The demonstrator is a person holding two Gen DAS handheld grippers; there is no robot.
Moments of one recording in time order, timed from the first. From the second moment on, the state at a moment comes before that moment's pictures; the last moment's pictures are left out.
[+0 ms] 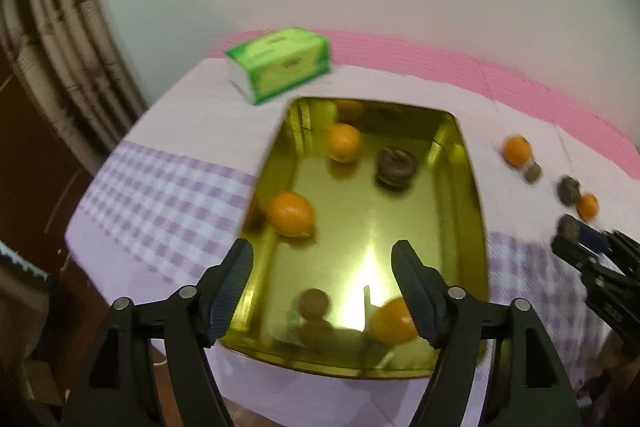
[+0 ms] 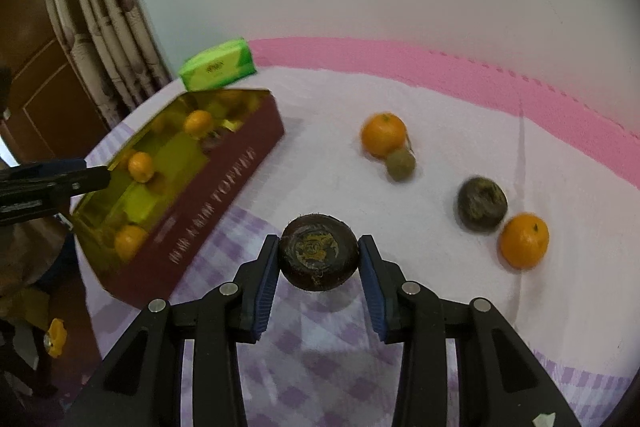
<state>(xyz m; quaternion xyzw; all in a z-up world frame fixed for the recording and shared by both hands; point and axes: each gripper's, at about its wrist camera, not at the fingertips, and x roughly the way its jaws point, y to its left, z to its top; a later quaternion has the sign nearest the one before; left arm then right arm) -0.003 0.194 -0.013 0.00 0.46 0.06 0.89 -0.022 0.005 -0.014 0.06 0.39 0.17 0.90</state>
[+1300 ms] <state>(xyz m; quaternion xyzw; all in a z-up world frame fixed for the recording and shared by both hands) 0.005 0.226 -0.009 -0.03 0.47 0.11 0.88 0.054 0.148 0.005 0.00 0.43 0.29 0.85</state>
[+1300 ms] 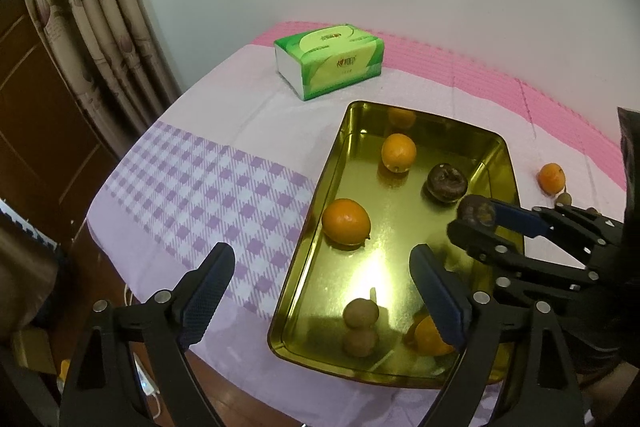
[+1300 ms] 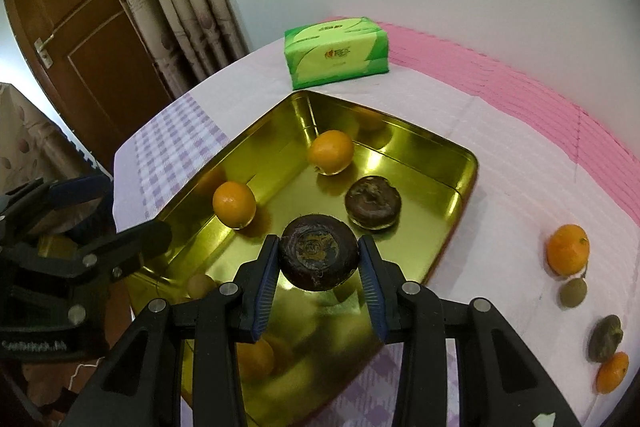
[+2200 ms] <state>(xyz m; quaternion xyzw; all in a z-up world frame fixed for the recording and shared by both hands) 0.004 0.239 -0.009 -0.03 0.47 0.15 0.87 0.070 0.164 -0.008 0.00 0.45 0.29 0.84</state>
